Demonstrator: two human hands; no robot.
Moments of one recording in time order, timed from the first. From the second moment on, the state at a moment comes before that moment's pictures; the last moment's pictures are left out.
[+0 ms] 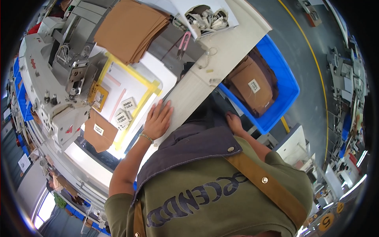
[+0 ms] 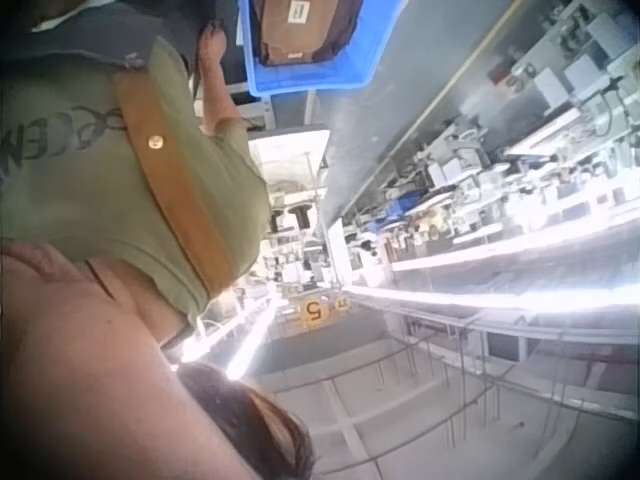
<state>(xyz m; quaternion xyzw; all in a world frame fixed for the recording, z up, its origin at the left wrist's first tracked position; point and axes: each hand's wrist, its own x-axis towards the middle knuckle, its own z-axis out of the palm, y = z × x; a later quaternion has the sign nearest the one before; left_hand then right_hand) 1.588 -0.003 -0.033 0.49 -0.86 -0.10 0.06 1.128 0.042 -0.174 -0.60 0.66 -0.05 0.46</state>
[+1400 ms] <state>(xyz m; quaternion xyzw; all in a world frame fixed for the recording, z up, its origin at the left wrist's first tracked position) 1.581 -0.016 -0.052 0.39 -0.86 -0.25 0.21 1.274 0.050 -0.345 -0.64 0.74 0.13 0.15</state>
